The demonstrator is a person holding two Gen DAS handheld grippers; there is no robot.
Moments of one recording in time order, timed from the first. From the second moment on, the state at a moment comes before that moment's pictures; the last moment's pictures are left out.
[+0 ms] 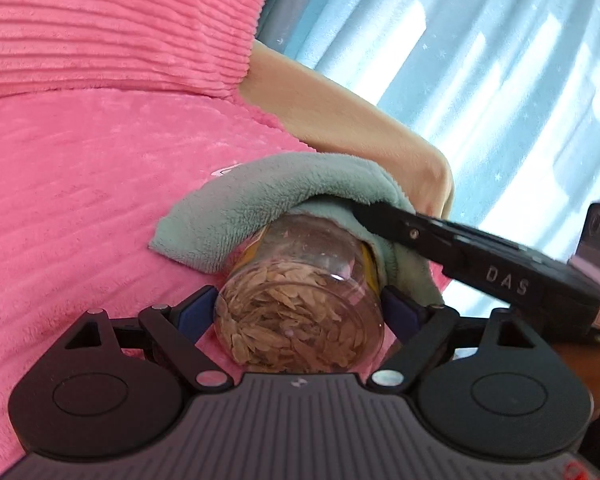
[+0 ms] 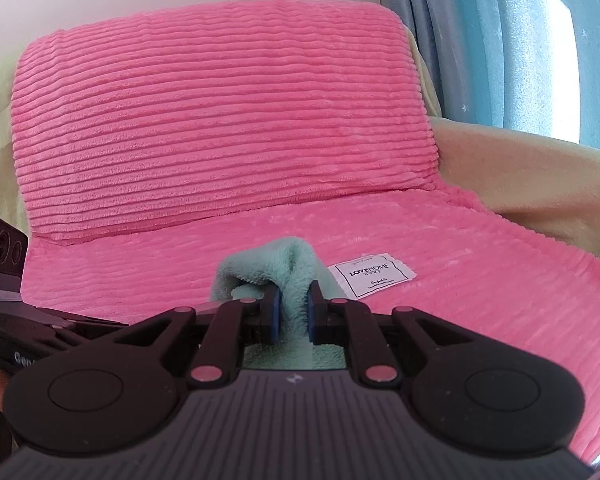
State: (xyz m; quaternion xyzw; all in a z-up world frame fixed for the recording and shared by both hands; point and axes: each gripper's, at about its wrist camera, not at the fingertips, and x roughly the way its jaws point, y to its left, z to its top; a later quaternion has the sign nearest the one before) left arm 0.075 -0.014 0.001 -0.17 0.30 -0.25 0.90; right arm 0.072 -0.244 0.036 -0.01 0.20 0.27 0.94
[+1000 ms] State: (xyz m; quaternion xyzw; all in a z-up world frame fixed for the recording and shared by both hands) left arm 0.047 -0.085 0.011 0.17 0.22 -0.22 0.93; right arm 0.065 -0.237 0.036 -0.03 0.19 0.26 0.95
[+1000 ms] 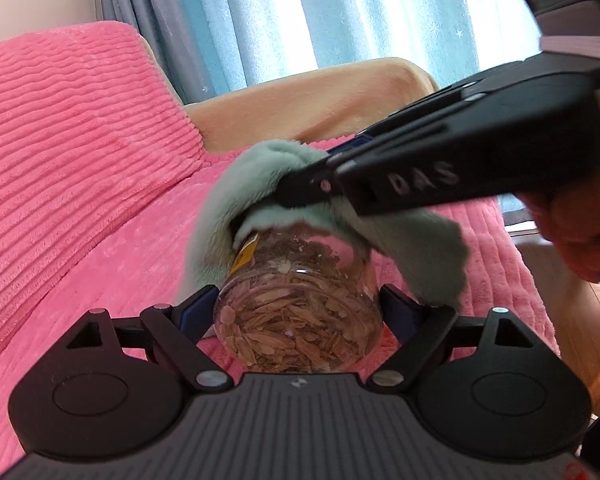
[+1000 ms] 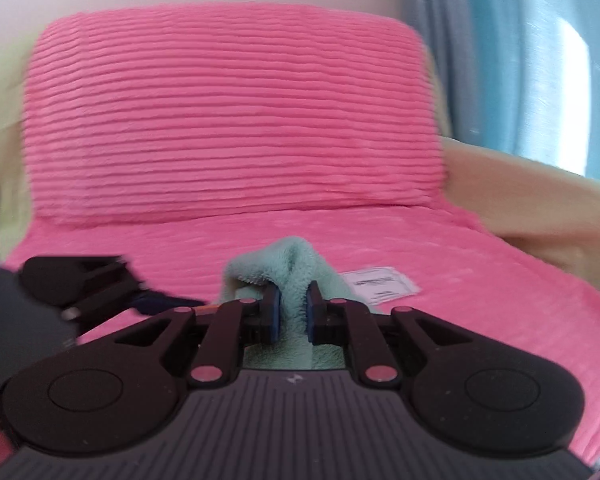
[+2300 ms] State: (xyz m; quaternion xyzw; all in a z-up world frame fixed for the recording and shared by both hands) left arm 0.049 -0.094 0.001 0.21 0.22 -0.20 0.93; right arm 0.069 -0.247 0.036 -0.01 0.20 0.26 0.94
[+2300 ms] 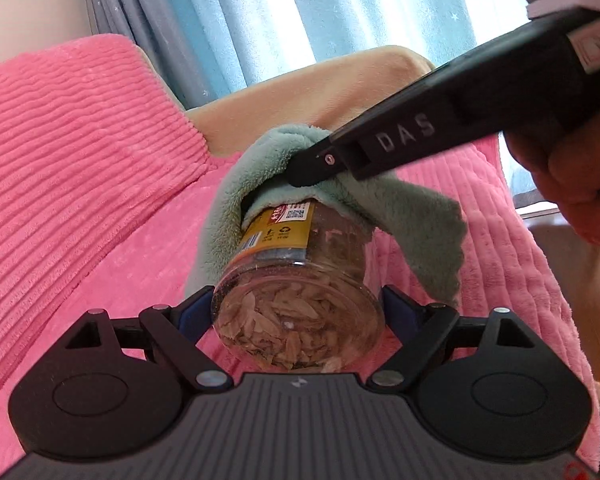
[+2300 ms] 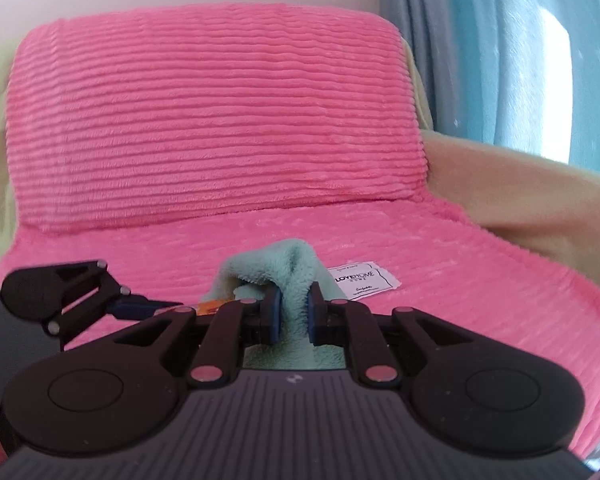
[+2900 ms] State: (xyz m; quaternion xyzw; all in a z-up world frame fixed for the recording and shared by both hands) left arm 0.055 -0.091 0.004 0.20 0.22 -0.20 0.93; right arm 0.069 -0.244 0.036 -0.03 0.19 0.26 0.95
